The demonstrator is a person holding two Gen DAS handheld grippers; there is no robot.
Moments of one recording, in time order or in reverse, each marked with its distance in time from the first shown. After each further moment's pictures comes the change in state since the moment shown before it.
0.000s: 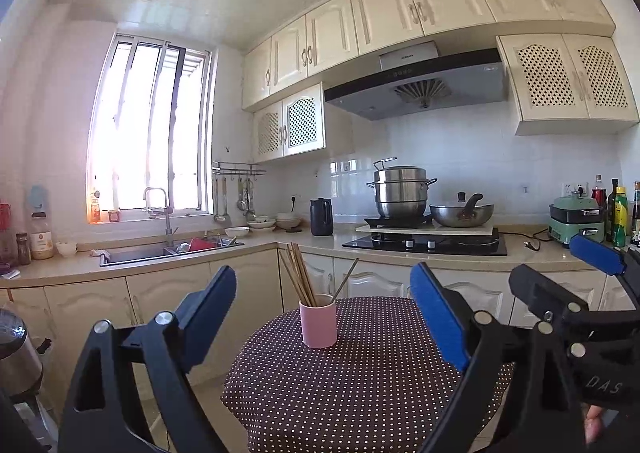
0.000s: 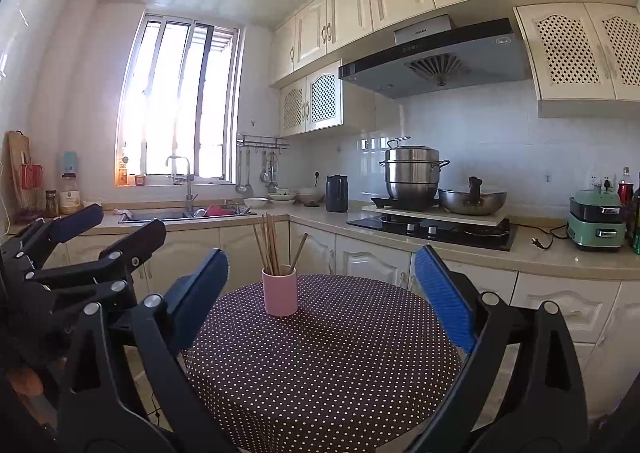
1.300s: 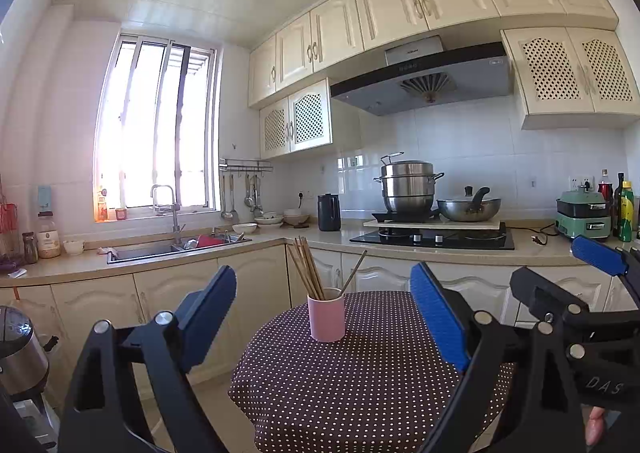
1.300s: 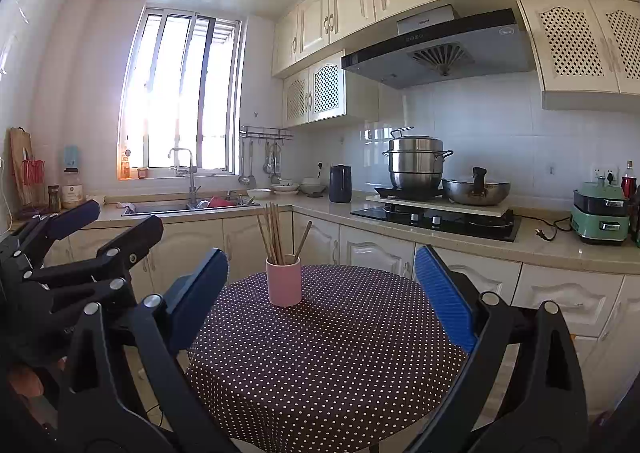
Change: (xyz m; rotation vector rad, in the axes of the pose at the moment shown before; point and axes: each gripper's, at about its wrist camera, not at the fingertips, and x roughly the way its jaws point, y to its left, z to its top) left arm 0.000 0.007 -0.007 0.007 0.014 0.024; right arm 0.004 -0.003 -0.006 0.006 0.032 0.014
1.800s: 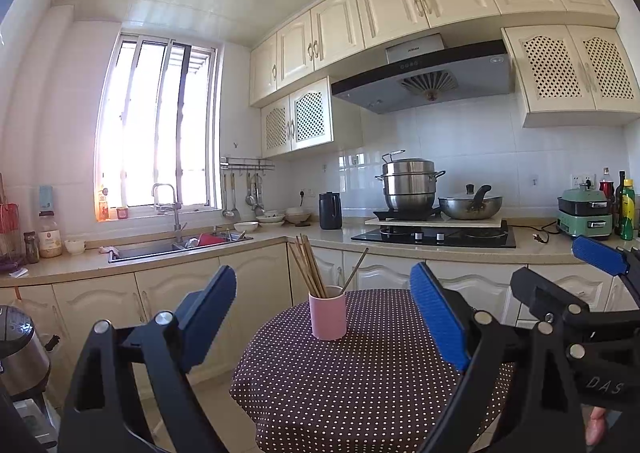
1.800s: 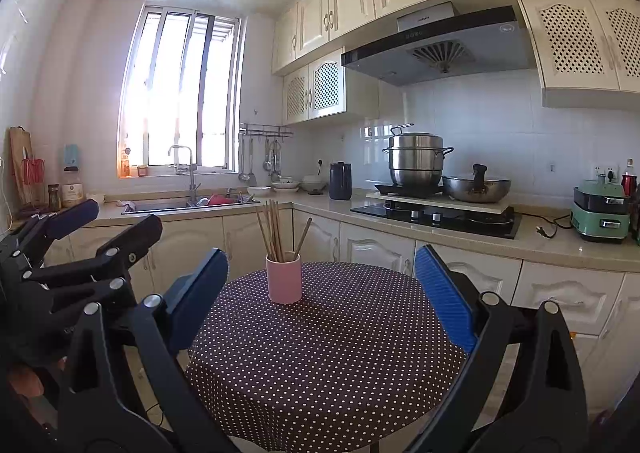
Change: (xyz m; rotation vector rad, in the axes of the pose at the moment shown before) left arm 0.001 0.002 -0.002 0.002 0.007 0.002; right arm 0.003 0.000 -0.004 0.000 0.008 0.000
